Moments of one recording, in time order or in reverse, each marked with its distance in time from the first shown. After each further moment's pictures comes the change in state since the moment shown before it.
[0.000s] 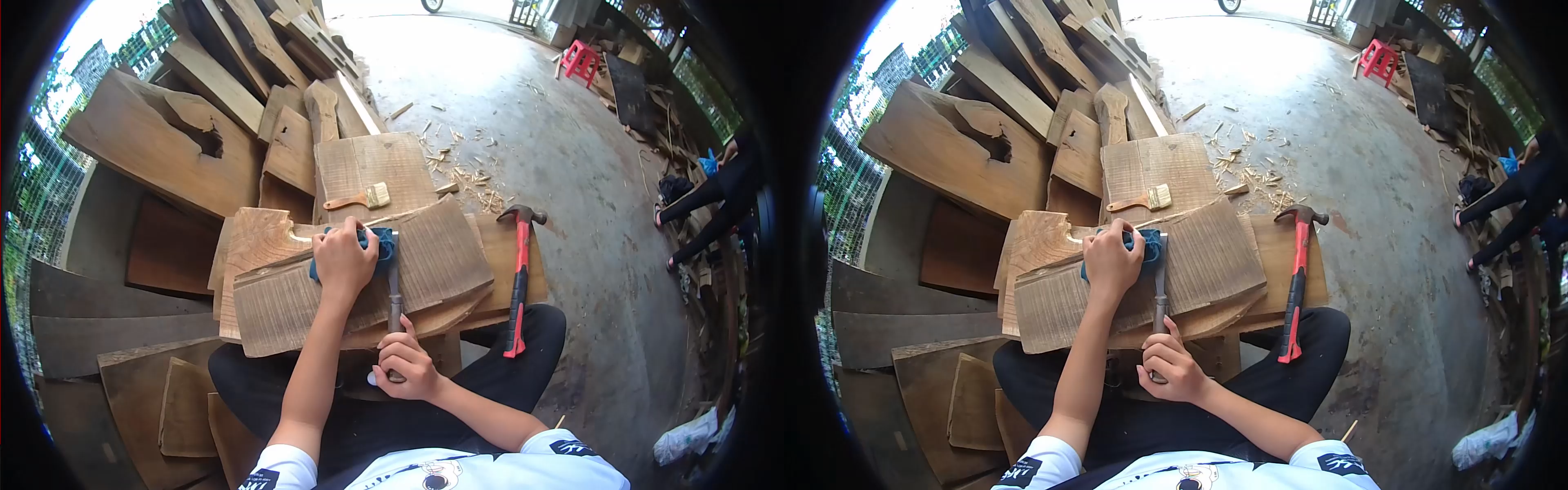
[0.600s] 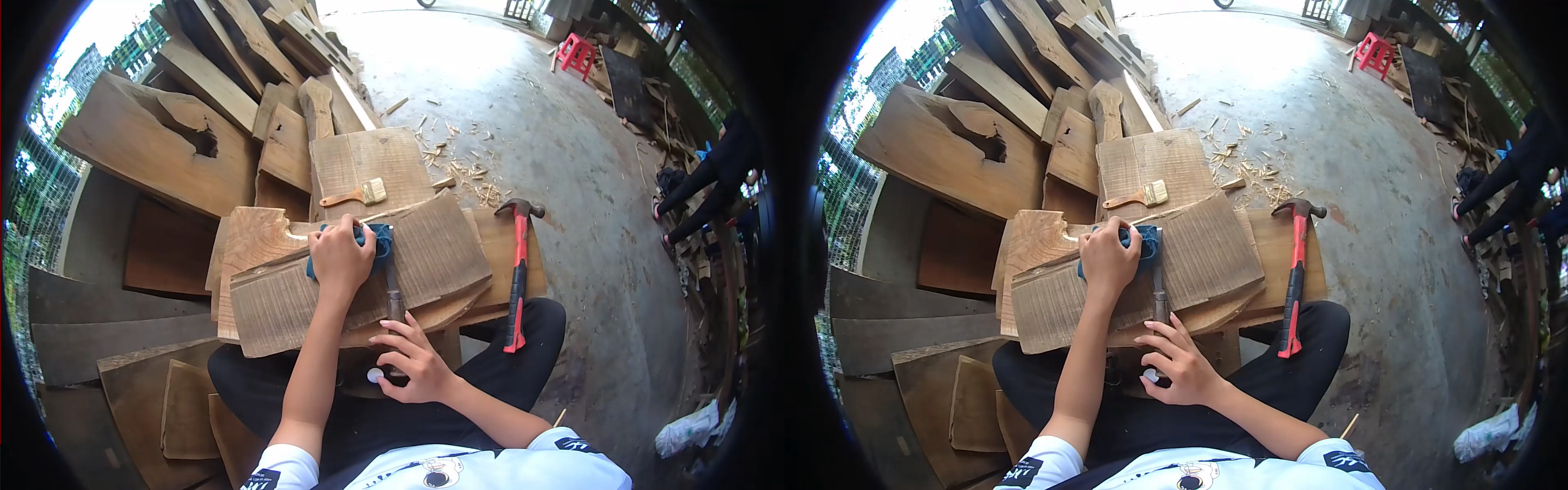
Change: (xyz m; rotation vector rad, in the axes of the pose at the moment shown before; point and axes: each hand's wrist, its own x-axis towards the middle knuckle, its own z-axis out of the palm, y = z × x) left_hand -0.002 0.002 -0.001 -0.028 0.024 0.019; right_hand 0.006 -0.018 -0.031 -0.109 -0.218 0.151
